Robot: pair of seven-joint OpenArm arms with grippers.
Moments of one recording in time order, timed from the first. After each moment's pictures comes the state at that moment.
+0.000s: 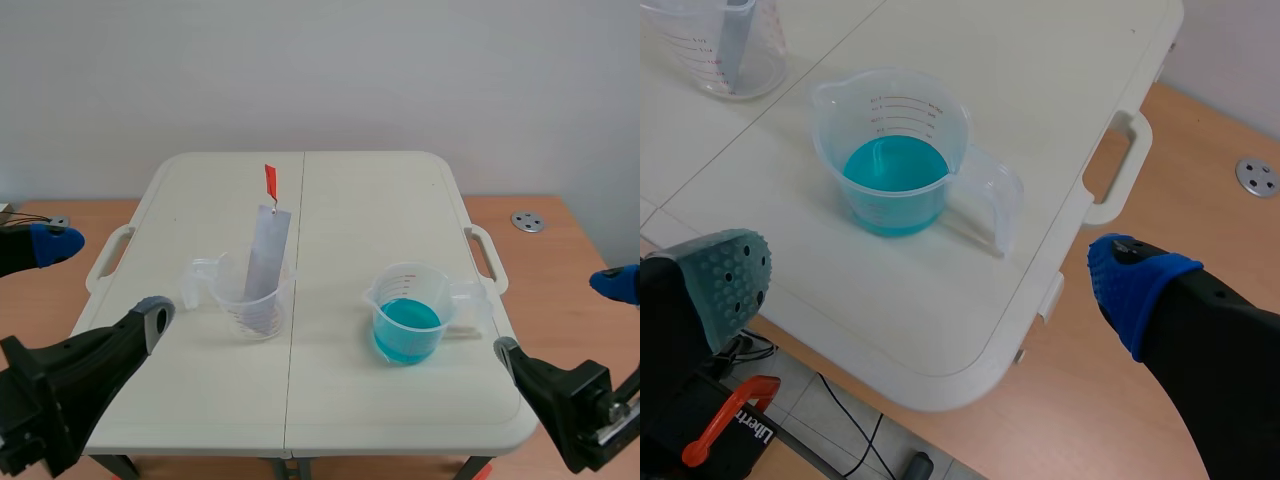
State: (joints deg) left arm 48.0 -32.3 -8.3 119.6 -21.8 -26.4 -9.2; right arm -45.8 30.5 12.9 114.3 14.2 23.7 -1.5
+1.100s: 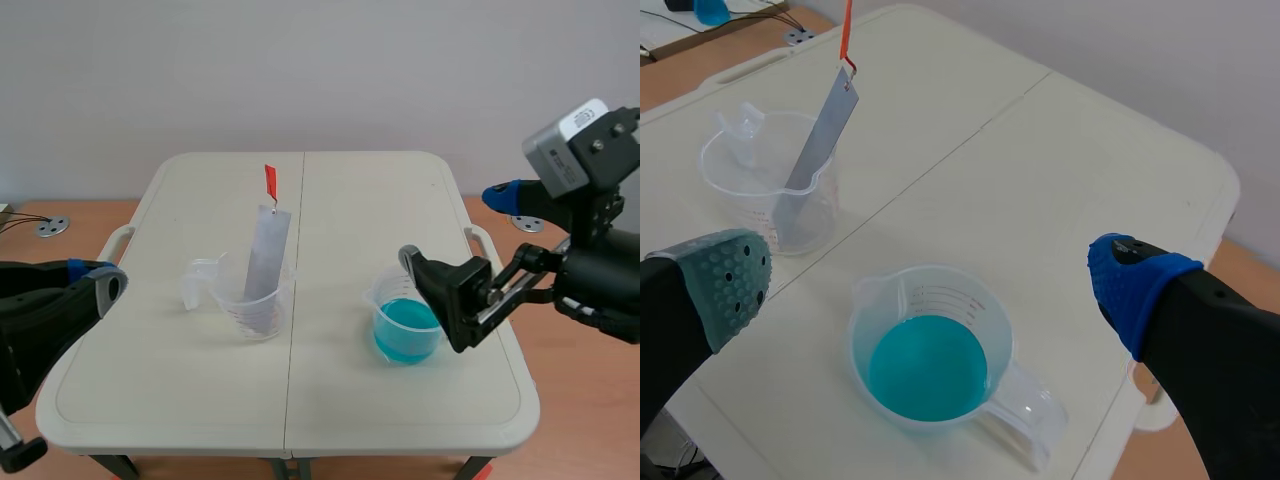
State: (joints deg) left arm 48.0 -32.3 -8.3 119.6 -21.5 -25.2 -7.4; right arm -19.7 30.5 -4.4 104.1 16.5 25.8 0.3
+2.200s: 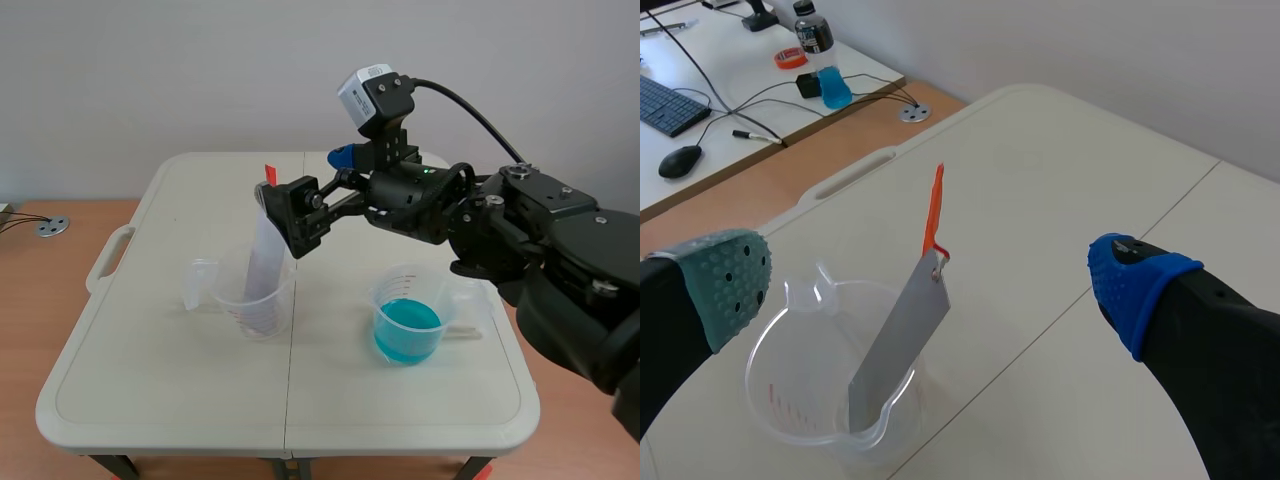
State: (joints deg) left arm 71.9 -43.1 -8.3 95.0 -17.0 -6.7 0.6; right arm 15.1 13.3 -24.9 72.7 19.5 31.0 -0.9
